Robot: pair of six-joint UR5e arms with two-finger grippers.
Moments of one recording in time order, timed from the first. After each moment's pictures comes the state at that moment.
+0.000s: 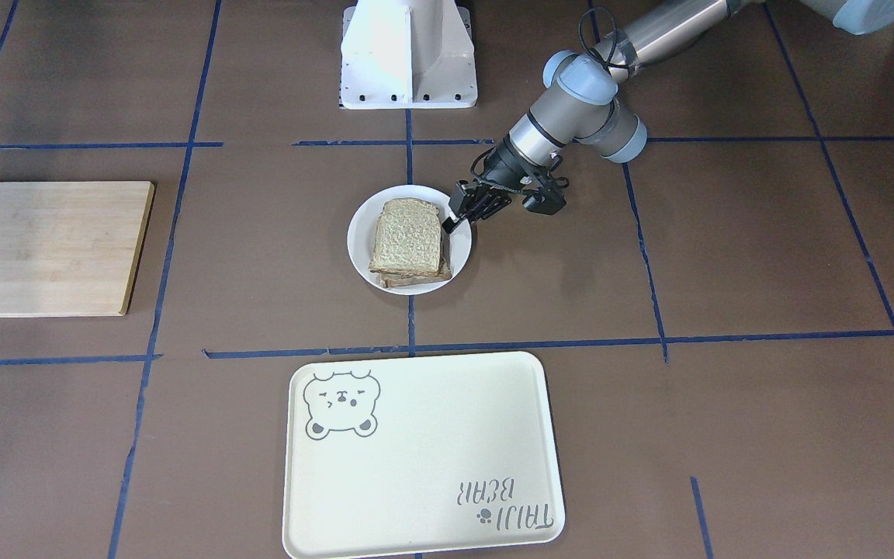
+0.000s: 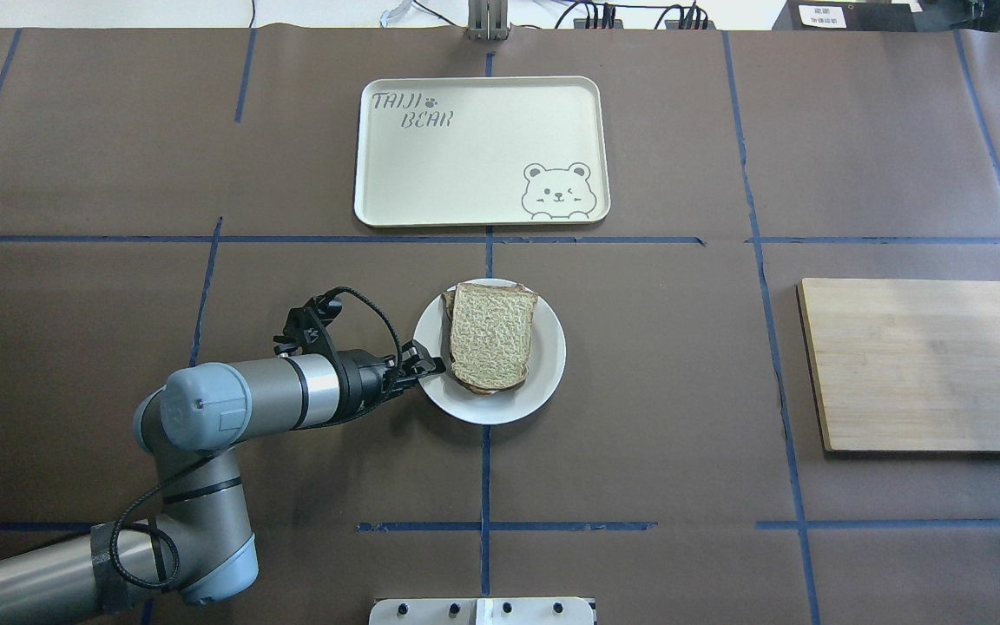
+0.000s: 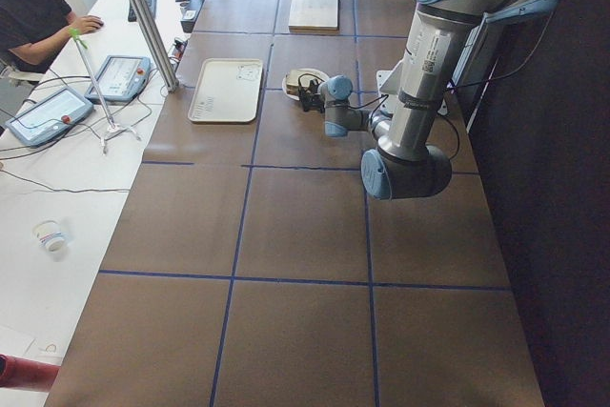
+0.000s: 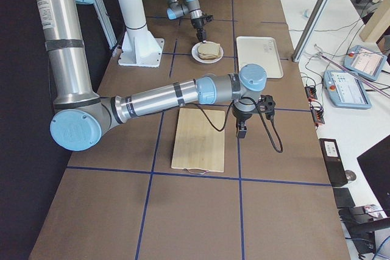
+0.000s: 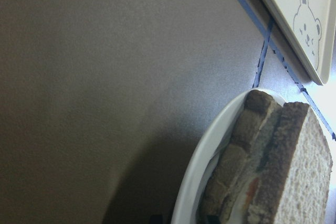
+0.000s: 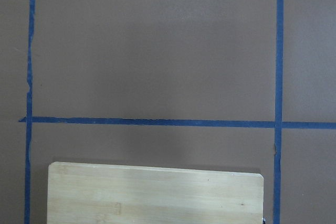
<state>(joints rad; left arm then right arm) -0.37 -2.01 -1.46 -2.75 -1.59 -1.88 1.46 -1.43 1.72 -1.70 2.41 0.19</state>
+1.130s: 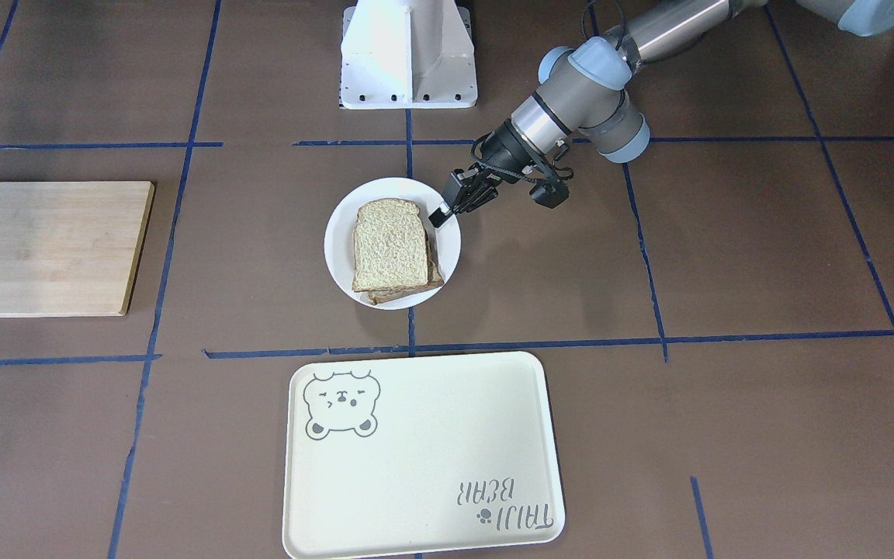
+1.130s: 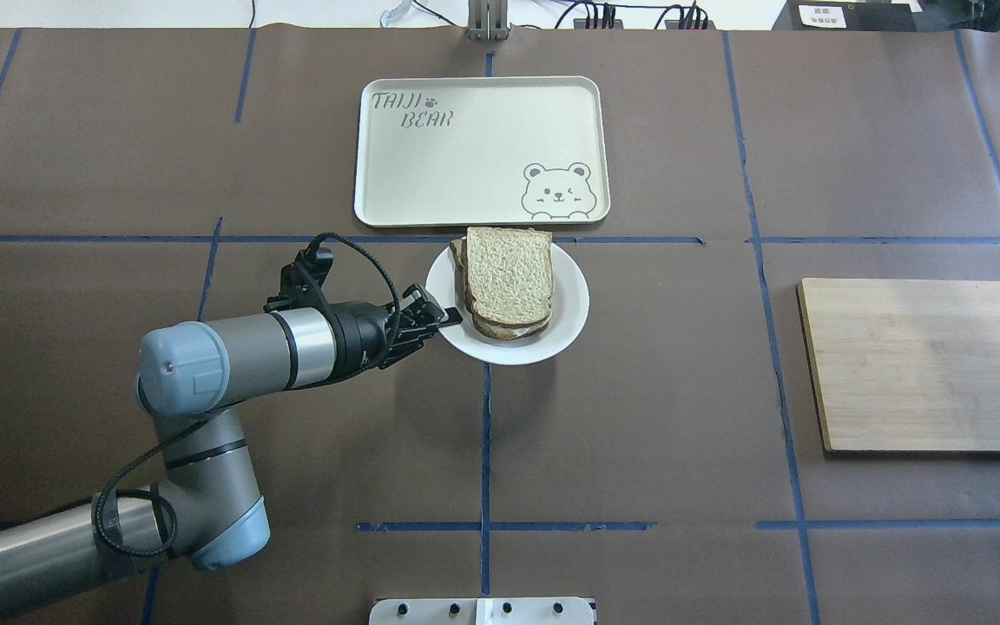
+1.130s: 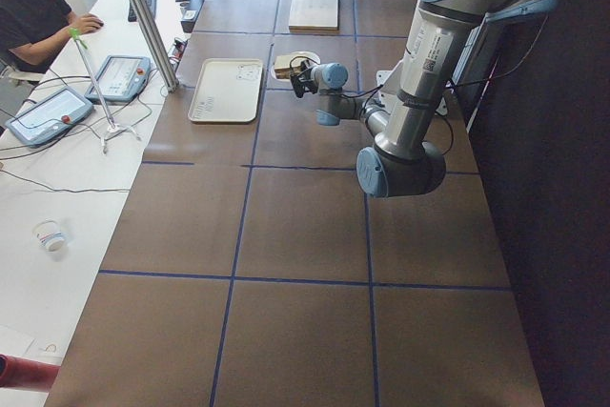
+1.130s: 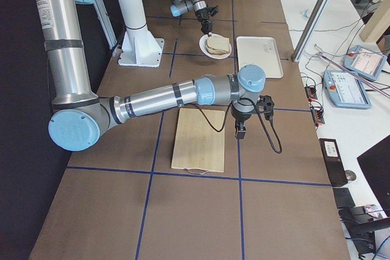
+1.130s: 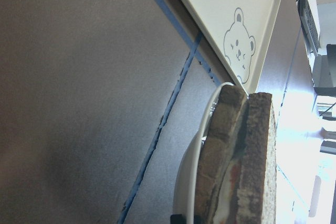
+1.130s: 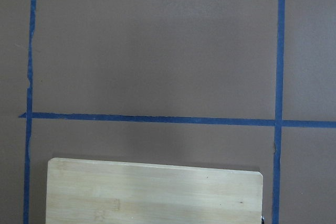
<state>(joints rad) -0.45 -2.05 -1.52 -2.81 -1.59 -2.02 1.46 -1.44 1.73 -1.69 2.41 0.18</state>
